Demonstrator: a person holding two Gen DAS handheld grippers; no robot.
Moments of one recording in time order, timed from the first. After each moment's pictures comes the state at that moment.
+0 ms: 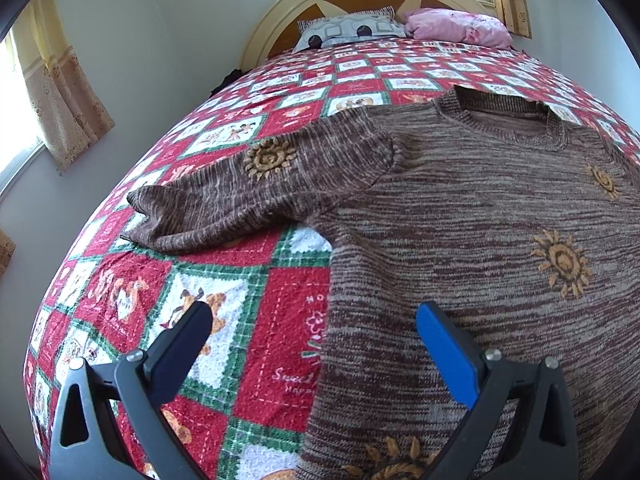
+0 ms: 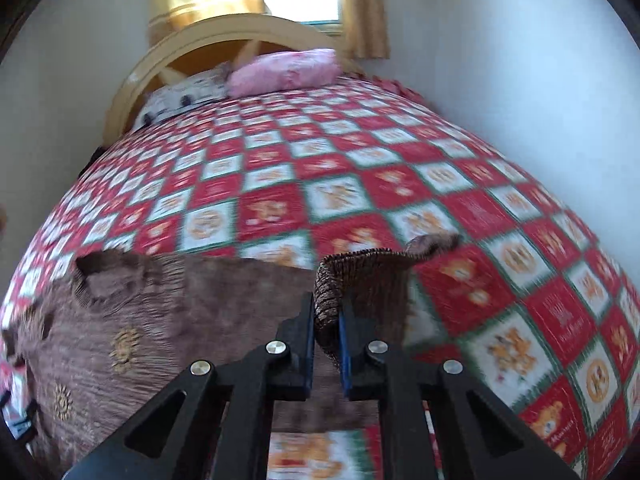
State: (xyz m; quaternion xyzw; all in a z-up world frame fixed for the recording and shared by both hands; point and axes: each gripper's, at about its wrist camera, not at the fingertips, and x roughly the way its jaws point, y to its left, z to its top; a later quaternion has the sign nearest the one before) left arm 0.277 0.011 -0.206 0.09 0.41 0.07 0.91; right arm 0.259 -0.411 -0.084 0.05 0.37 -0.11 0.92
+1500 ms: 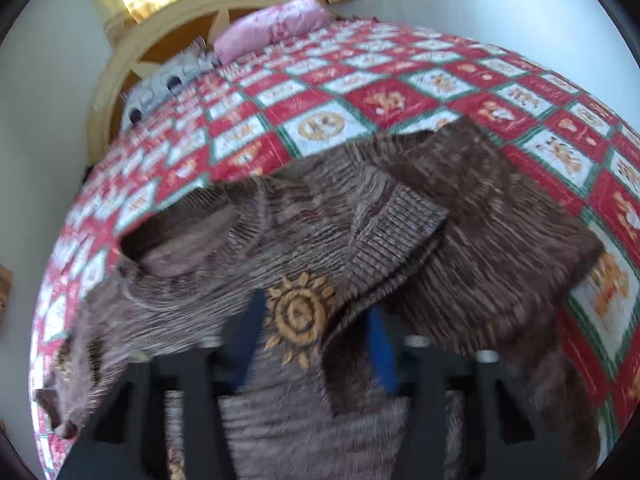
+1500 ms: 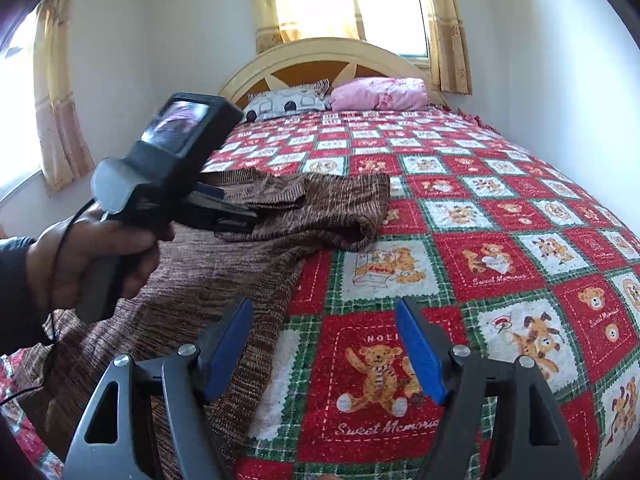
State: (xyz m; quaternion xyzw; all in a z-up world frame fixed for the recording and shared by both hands) left arm 0.346 -0.286 -0.186 0.21 0.42 -0.16 0.87; right arm 0.114 -0.383 -0.143 0.04 0.31 0.02 0.95
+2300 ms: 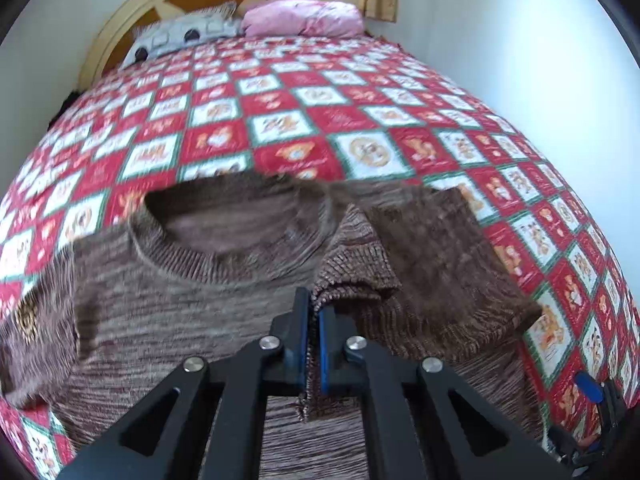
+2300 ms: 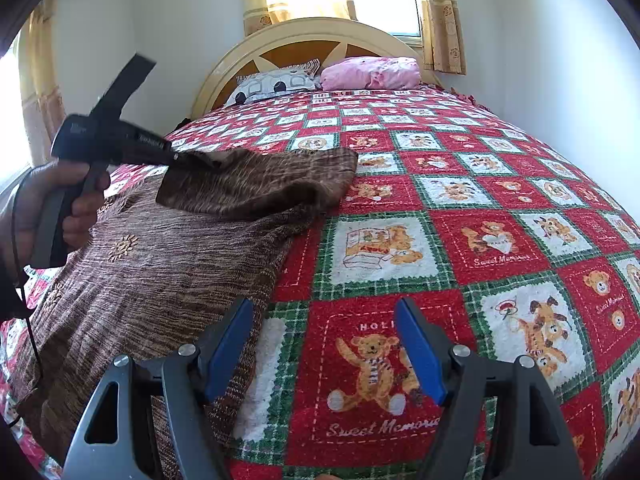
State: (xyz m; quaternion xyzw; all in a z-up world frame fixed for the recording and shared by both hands) left arm 0.379 -0.198 -0.154 0.05 0.46 -0.19 0.86; right arm 0.124 -0.387 -0.155 0.05 0.34 0.00 0.94
